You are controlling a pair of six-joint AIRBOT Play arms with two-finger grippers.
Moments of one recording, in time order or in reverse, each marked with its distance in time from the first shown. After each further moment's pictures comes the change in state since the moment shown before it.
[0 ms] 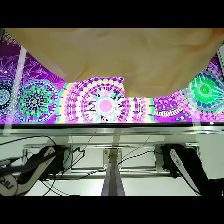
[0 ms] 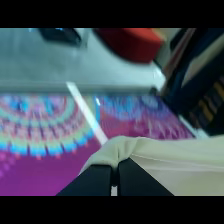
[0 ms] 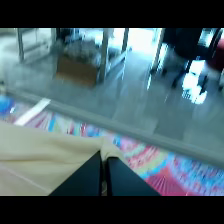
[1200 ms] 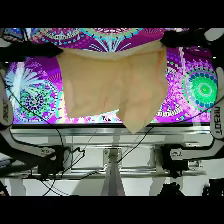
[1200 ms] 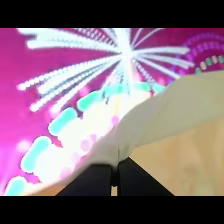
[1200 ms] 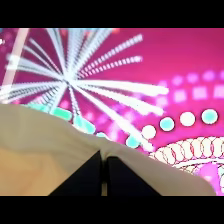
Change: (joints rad) left arm -0.284 -0.750 0.024 0.307 0.090 0.057; right arm 0.000 -0.904 0.114 0.000 0.069 0.211
